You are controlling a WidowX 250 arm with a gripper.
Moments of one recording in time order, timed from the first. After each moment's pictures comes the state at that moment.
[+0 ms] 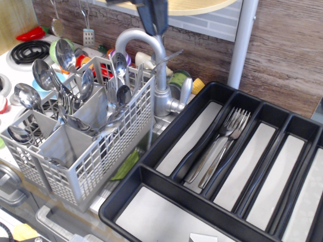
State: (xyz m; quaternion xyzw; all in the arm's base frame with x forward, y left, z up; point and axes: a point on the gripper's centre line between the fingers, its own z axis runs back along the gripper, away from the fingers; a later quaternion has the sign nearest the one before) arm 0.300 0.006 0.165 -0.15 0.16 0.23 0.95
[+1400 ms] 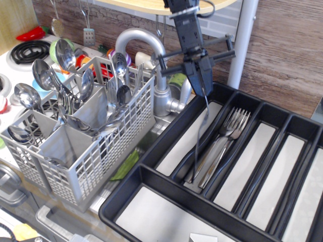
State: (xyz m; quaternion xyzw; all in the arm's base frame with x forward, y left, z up) arm 0.334 -0.036 0.071 -0.21 0.16 0.23 0.94
